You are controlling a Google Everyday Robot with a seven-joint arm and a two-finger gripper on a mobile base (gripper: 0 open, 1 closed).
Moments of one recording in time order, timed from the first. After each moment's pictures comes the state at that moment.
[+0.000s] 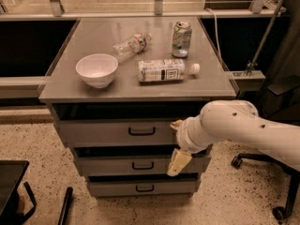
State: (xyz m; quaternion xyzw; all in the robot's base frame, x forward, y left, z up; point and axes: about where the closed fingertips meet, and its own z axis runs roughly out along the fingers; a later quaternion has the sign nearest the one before) arm 0.528 -0.090 0.670 -0.65 0.71 0.03 0.27
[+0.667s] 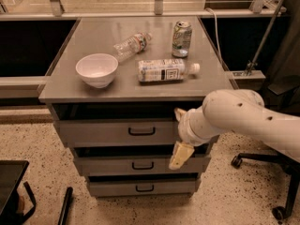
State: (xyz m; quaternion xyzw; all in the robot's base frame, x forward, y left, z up) arm 0.530 -0.091 0.696 -0.65 0.71 0.02 0.27
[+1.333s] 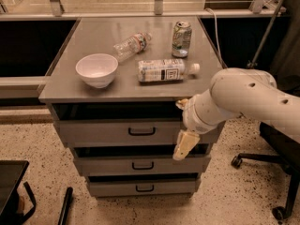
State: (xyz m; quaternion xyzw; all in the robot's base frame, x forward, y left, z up) arm 0.536 -0.098 0.746 -0.65 0.71 0.02 0.27
